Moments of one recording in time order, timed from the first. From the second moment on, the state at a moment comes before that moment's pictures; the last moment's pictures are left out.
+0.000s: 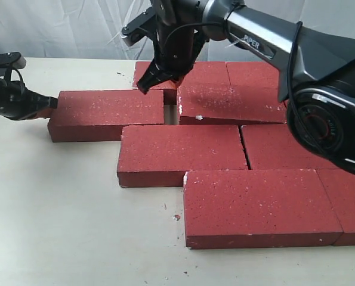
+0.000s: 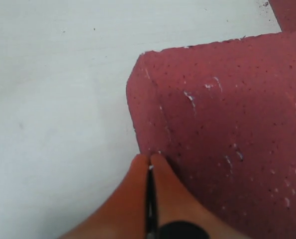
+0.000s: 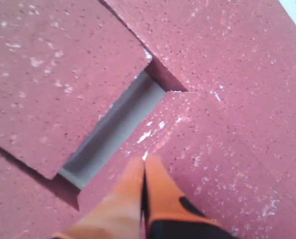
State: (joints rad) left arm 0.15 2.07 -1.15 -1.28 0.52 1.37; right arm 0.63 2.40 -2.29 -0.20 1.21 -0.15
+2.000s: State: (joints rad) left arm 0.15 2.07 -1.15 -1.35 0.60 1.48; right arm 0.38 1.94 -1.67 0.13 0.86 -0.31
